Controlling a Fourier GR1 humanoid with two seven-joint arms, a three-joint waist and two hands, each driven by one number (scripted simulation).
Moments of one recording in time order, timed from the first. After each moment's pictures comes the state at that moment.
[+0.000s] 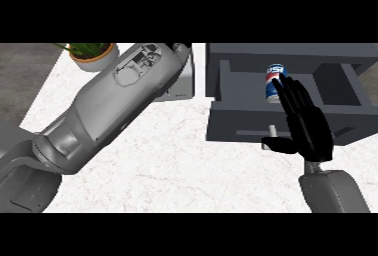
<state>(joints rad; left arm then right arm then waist) -1.36 0.18 -0.62 -0.68 0.62 0.81 0.08 -0.23 -0.17 0.07 -1.48 1.05 -0.22 -0.07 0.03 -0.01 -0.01</state>
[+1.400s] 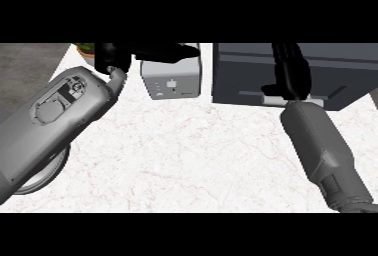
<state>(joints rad) -1.05 0.47 -0.62 -1.17 0.53 0.78 0.28 -0.85 -0.18 -0.17 -0.54 1.21 -0.71 -0.12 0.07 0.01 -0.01</state>
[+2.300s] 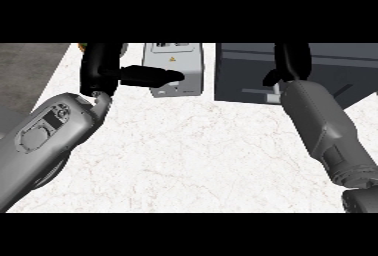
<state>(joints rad) -0.88 0.52 -0.60 -1.32 0.48 0.75 0.24 -1.08 -0.23 -0.23 -0.25 1.22 -0.73 -0.10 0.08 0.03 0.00</state>
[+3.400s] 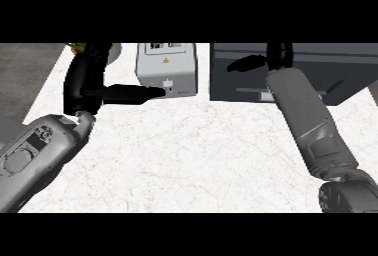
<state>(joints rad) -0.71 0.57 -0.56 -1.42 0.46 0.74 0.21 -1.16 -0.12 -0.60 -0.30 0.75 -0.50 -0.49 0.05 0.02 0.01</state>
